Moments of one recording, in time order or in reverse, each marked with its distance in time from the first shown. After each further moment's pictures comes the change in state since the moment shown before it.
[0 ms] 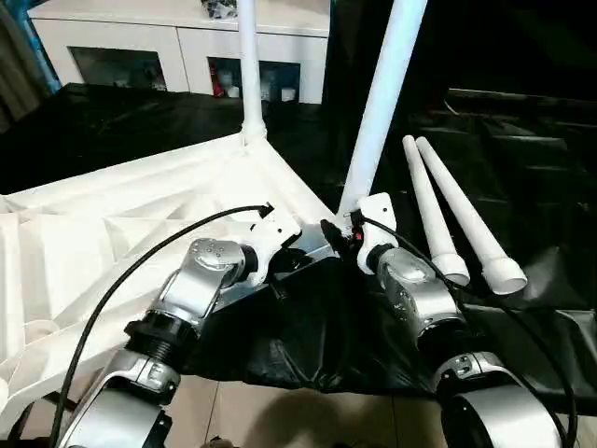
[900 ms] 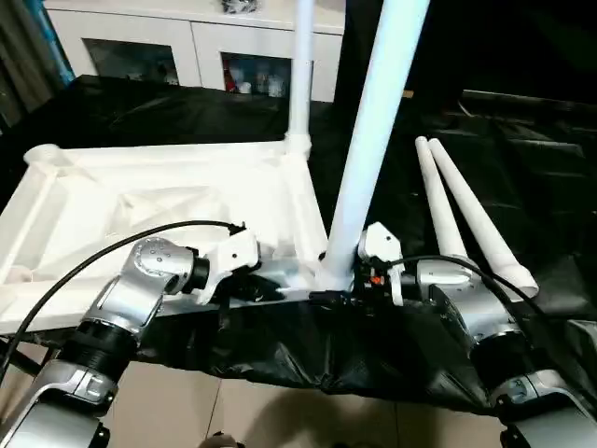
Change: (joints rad) left arm 0.063 0.232 -0.031 -0.030 -0.077 -0.243 -0.444; right arm 0.124 -0.268 0.226 -0.270 0.042 -0.003 0.817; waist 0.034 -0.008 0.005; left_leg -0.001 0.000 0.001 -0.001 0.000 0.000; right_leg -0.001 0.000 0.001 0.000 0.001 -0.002
